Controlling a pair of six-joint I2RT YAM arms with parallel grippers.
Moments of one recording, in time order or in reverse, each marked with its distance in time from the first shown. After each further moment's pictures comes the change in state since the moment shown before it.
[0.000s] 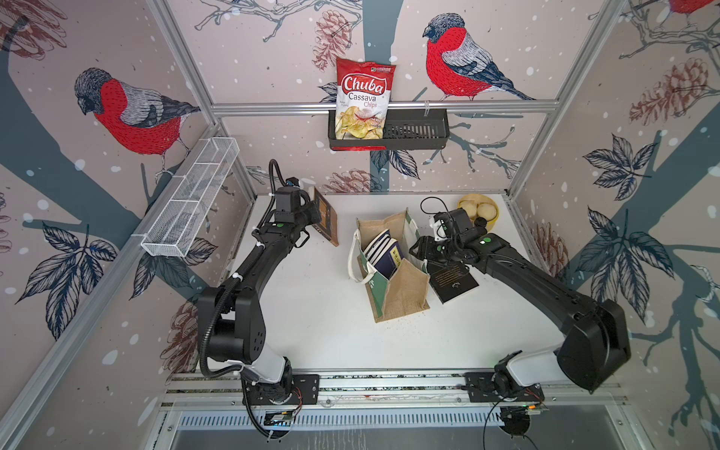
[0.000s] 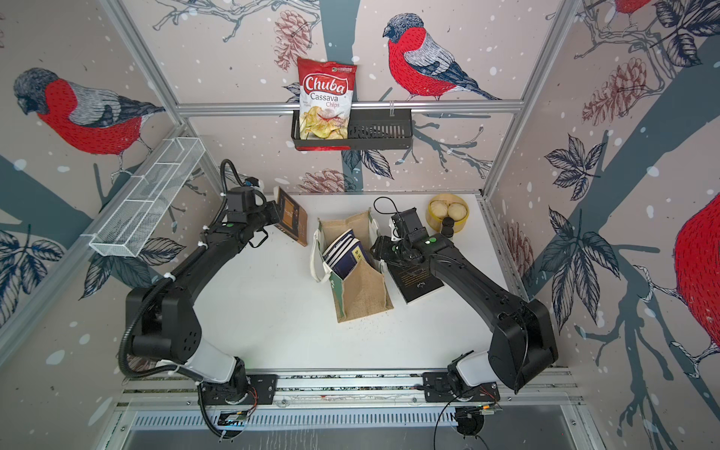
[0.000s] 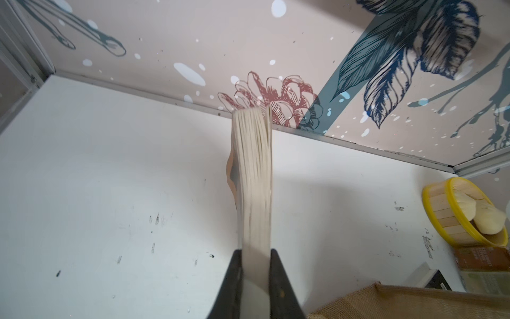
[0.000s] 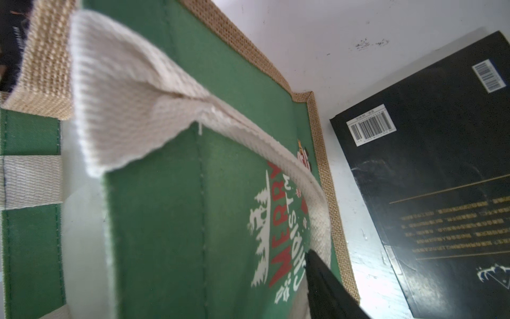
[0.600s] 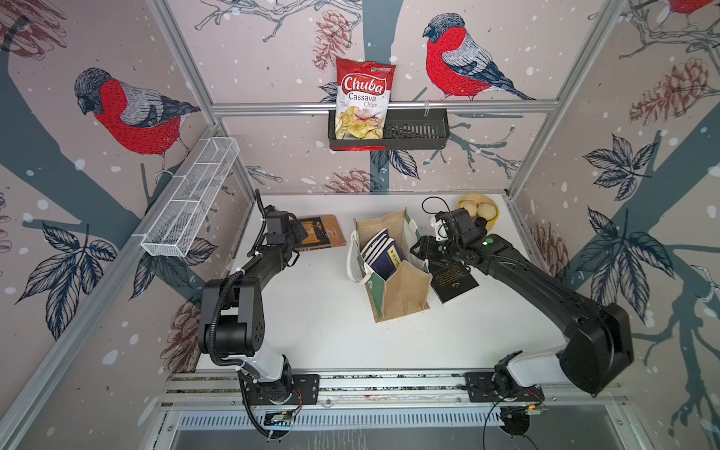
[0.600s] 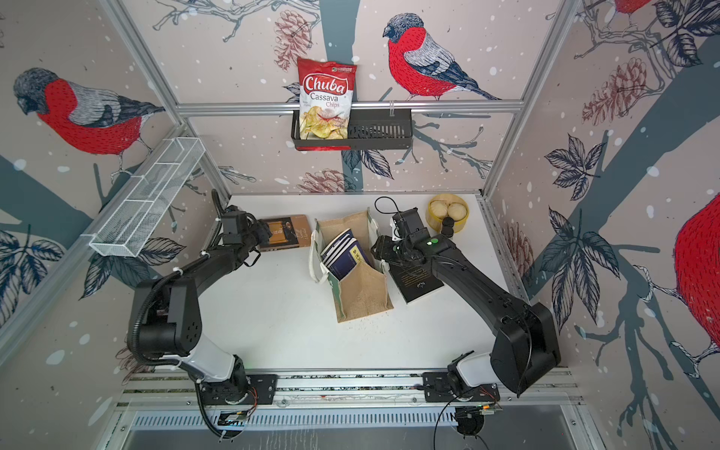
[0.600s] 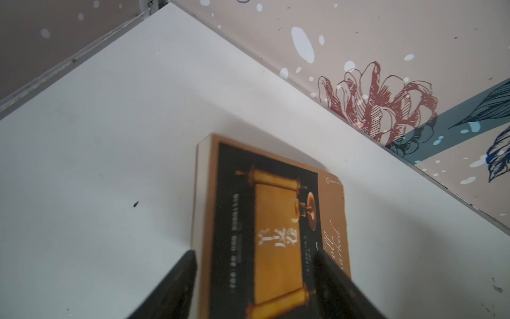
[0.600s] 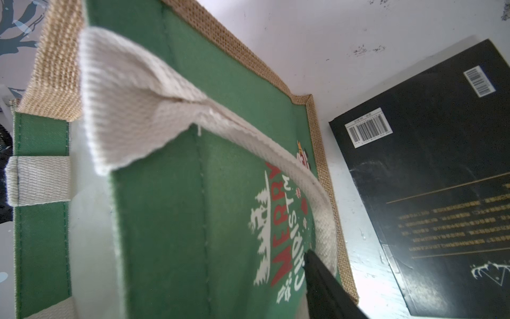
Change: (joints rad) left arm 0.117 0.011 -0.261 0.193 -0.151 -0.167; right arm 0.004 -0.018 0.000 -0.001 0.010 0.000
